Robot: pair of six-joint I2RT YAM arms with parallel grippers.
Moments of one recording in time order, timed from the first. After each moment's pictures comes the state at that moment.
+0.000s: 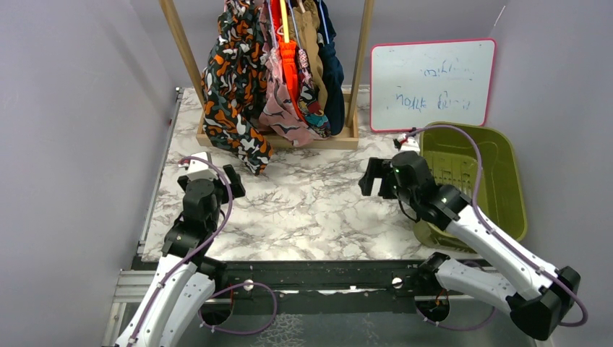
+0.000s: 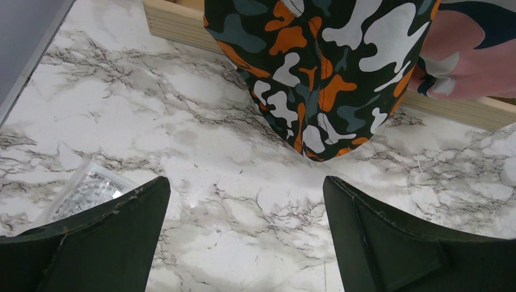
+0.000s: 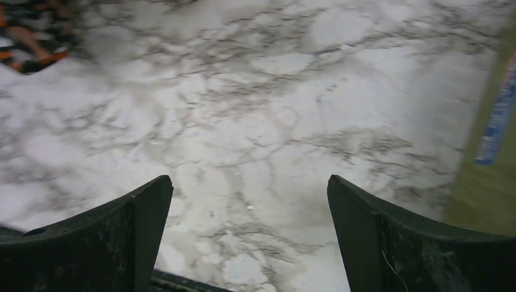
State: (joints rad) left arm -0.31 0.51 0.51 -0.34 -0.35 -0.33; right arm 0.66 0.98 0.89 -0.66 0.33 0.55
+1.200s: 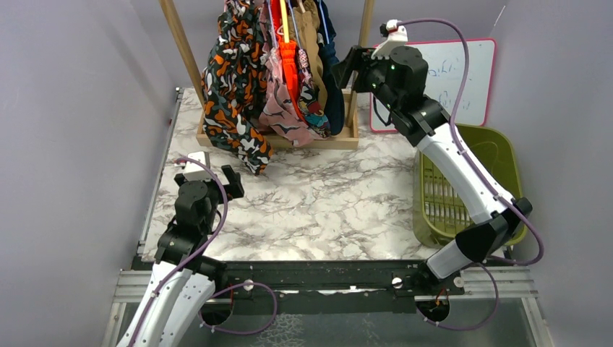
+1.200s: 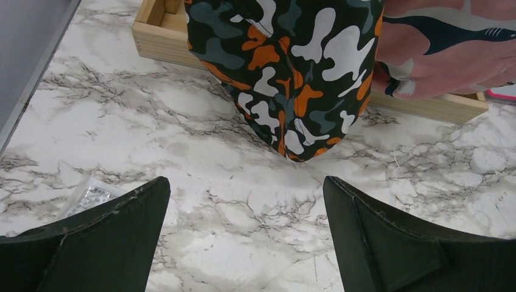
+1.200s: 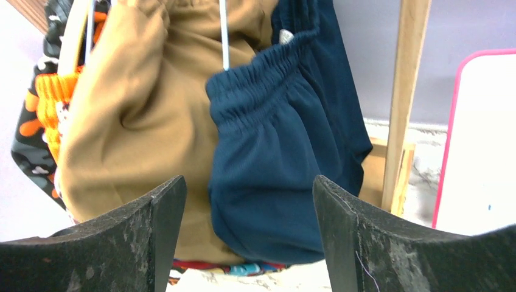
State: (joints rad) left arm -0.31 0.46 0.58 -0.40 -0.30 -0.29; right arm 0.55 1.53 1.70 -0.24 0.11 0.31
